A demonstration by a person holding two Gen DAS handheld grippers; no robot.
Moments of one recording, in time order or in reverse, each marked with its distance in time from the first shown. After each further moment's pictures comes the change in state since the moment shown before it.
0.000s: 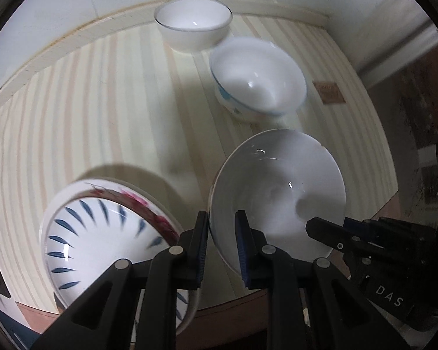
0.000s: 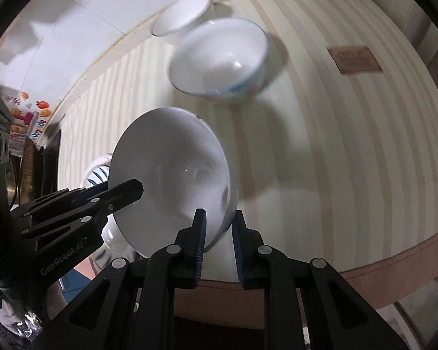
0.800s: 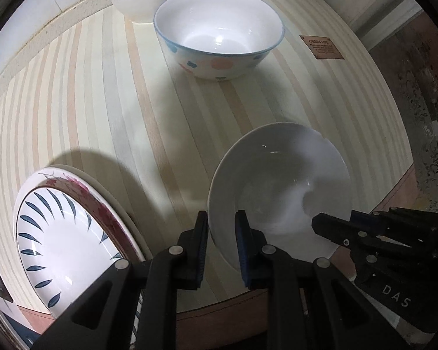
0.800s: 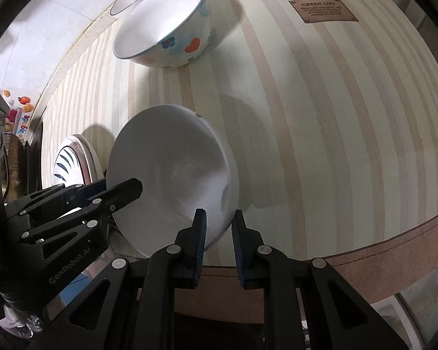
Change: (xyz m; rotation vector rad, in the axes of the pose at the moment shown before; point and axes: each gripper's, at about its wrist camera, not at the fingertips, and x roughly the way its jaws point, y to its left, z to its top) left arm 0.045 -0.046 -0.016 0.073 0.077 0.048; right arm 0.028 -0.051 -0.019 0.043 0.077 -0.020
